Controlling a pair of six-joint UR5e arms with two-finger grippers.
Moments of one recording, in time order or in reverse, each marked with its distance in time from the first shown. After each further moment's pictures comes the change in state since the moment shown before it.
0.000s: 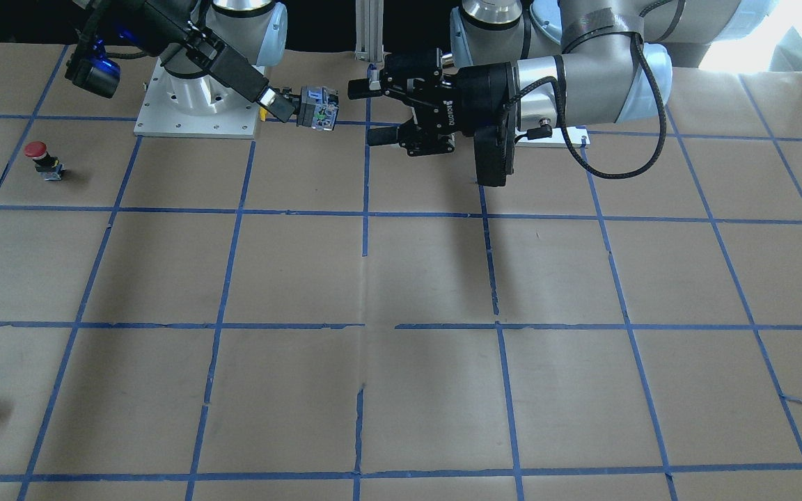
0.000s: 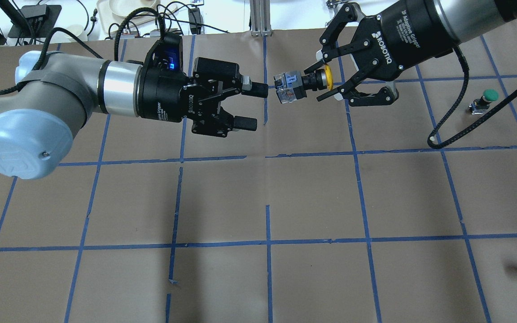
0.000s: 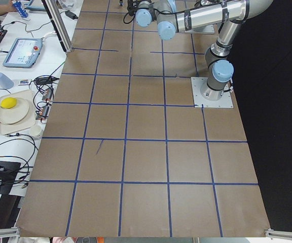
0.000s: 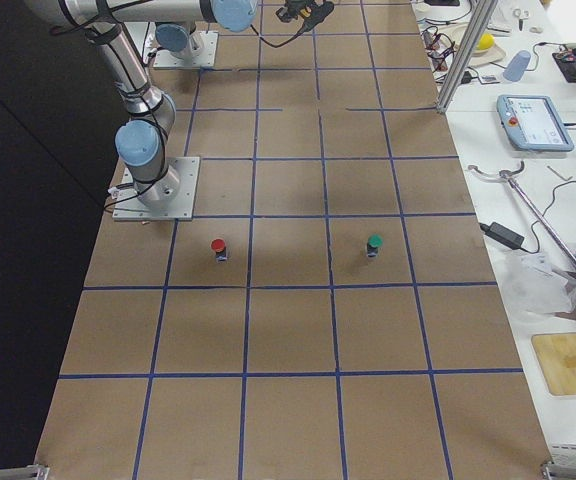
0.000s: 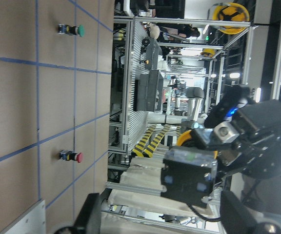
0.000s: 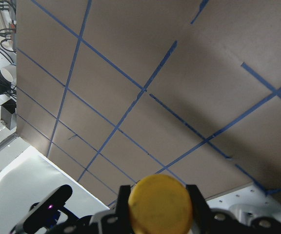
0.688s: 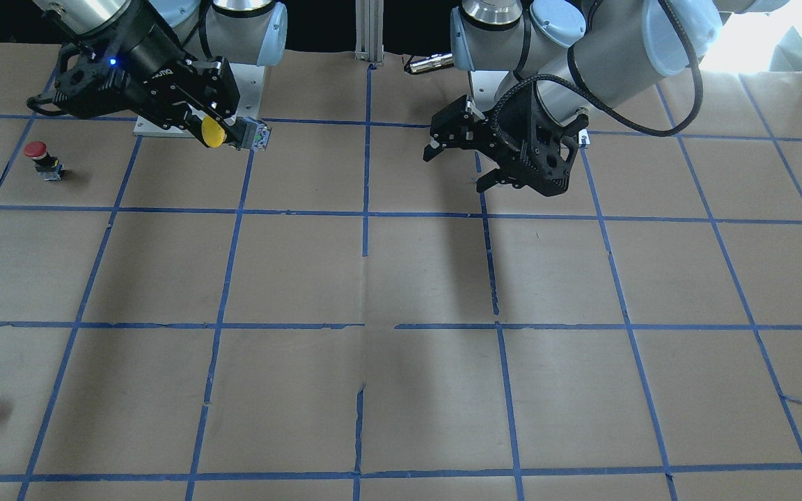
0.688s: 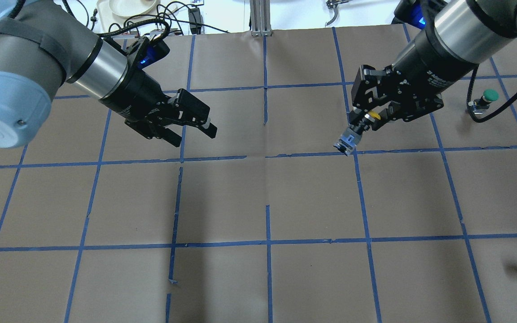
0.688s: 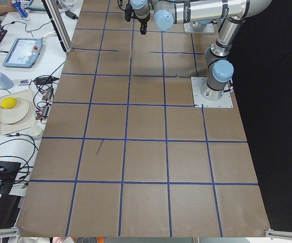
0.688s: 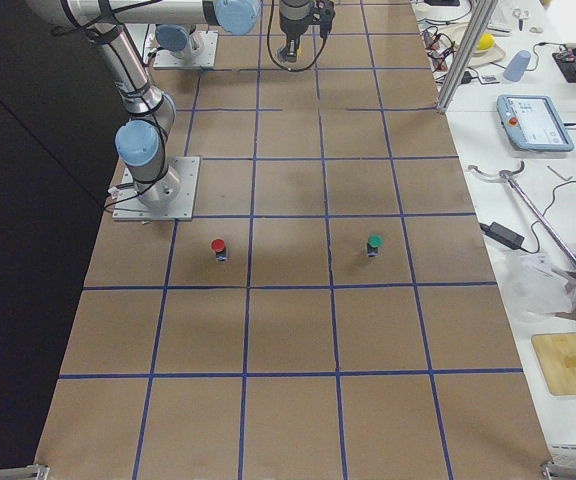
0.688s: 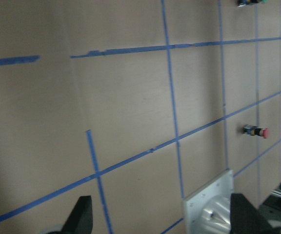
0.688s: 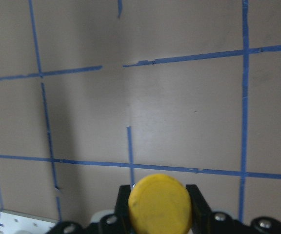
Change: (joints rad) left arm -0.005 -0.015 0.148 0.060 0.763 -0.037; right arm 0.004 0.006 0.037 0.064 -0.411 -0.881
